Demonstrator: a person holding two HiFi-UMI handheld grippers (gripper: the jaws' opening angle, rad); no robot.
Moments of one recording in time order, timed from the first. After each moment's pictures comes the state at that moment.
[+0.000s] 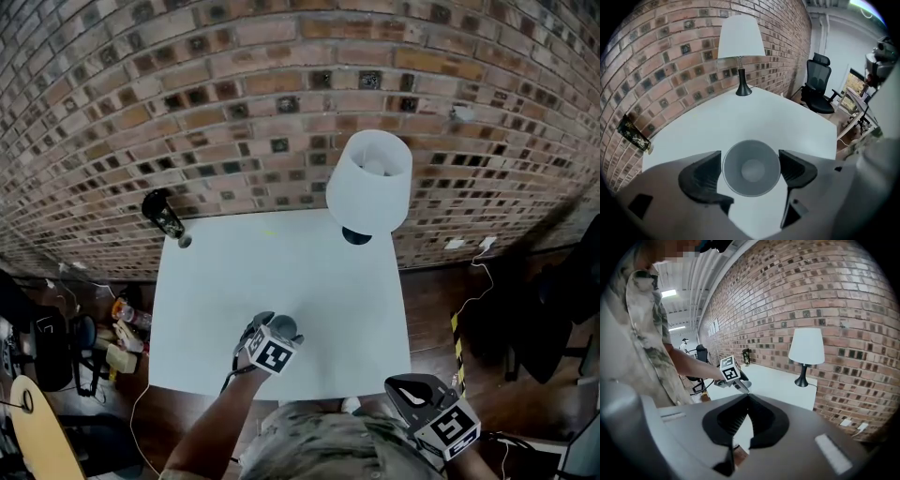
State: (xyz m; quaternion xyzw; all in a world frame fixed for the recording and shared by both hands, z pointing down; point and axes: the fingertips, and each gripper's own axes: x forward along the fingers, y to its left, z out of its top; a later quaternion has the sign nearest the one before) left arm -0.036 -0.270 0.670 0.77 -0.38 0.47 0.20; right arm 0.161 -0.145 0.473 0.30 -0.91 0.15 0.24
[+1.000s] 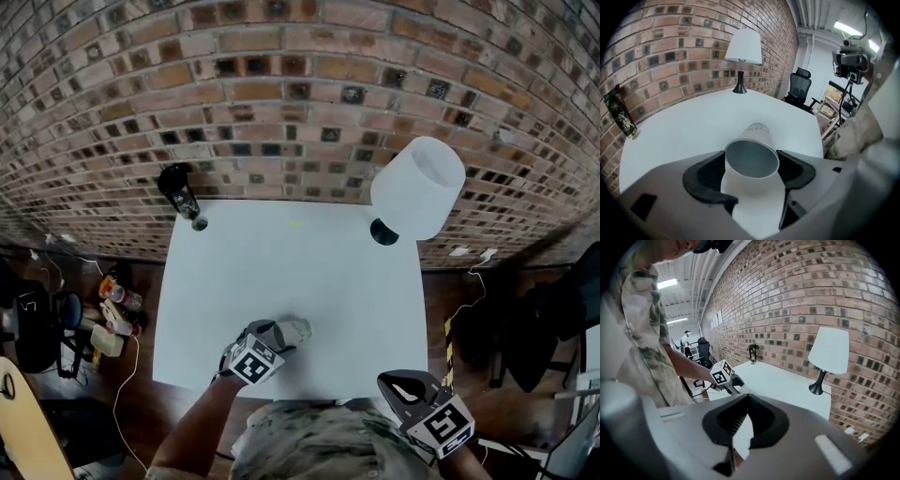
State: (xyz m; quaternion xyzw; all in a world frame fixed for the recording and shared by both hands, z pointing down) left arm -0.117 -0.231 0.700 0.84 -0.30 0.39 0.21; right arm 0.048 -0.162 0.474 0.28 -0.91 0.14 0.28
